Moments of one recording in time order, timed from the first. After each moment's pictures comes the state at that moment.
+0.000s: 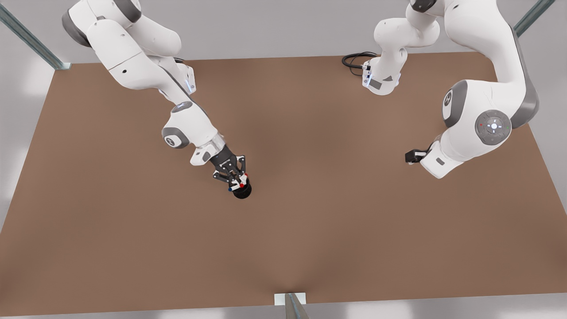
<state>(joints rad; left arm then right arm) -0.05 0.25 -0.13 -1.45 0.08 1.53 -0.12 -0.22 0.36 0.64 -2.17 -1.00 3.23 1.01</state>
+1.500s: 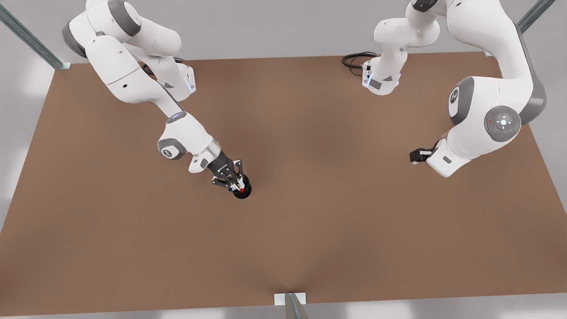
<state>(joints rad) -0.04 0.24 -0.13 -1.44 0.07 1.52 -0.12 -0.18 0.46 0.54 -2.11 -1.22 3.33 1.09</state>
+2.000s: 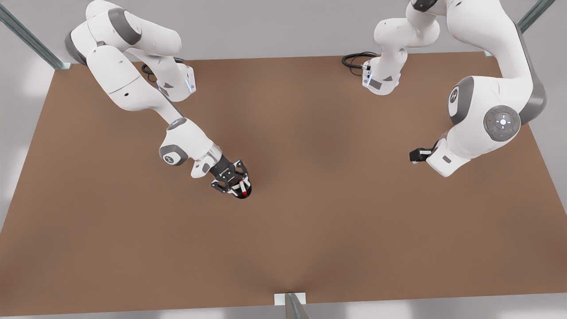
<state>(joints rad) -0.04 0.24 -0.13 -1.44 0.07 1.52 -0.12 -0.17 0.53 0.53 -2.05 -1.28 3.36 1.09</state>
